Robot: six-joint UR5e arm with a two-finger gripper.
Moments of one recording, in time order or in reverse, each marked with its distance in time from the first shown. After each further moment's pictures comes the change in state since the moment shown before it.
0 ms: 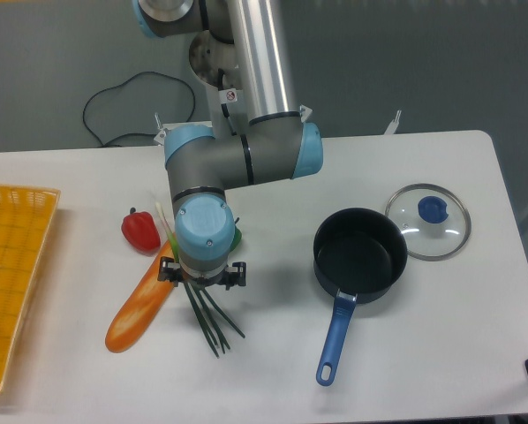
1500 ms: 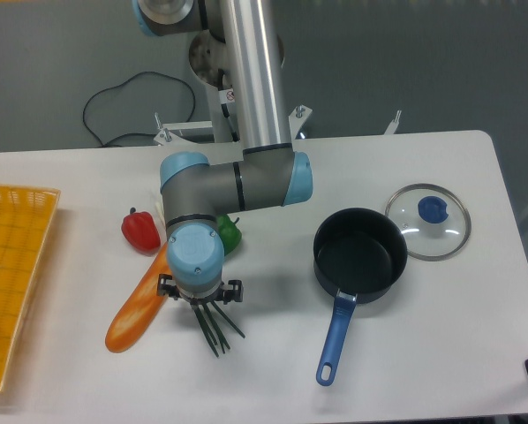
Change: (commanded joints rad) arm -0.040 -0.092 0.000 0.054 0.075 -0.009
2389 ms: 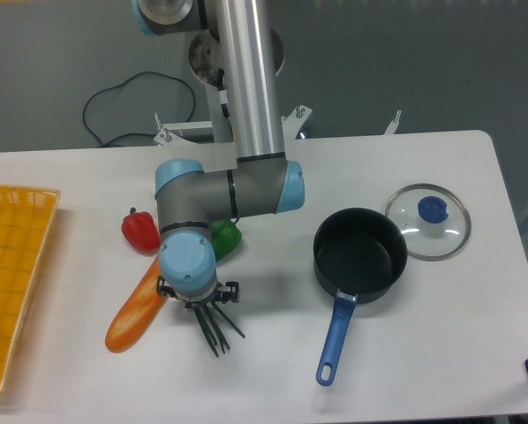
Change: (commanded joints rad) arm -0.003 -0.008 0.000 -0.002 0.006 0.001
